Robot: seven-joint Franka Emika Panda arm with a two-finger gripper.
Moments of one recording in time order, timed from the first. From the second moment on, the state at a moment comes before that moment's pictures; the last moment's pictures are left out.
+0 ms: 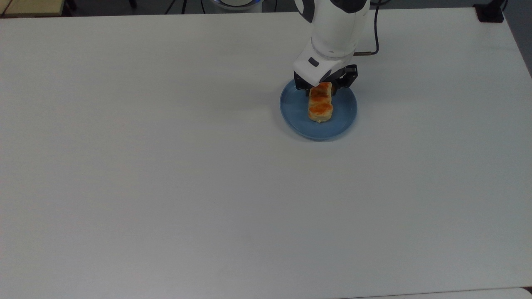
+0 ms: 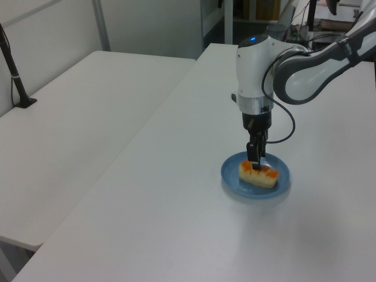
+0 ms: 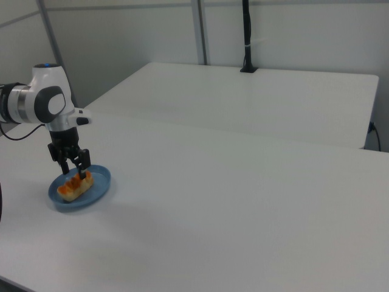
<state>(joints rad) 0.46 0.26 -0.08 -1.89 0.07 2.07 0.29</state>
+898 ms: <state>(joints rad) 0.15 0.11 -0.10 -1.66 -0.05 1.79 0.17</state>
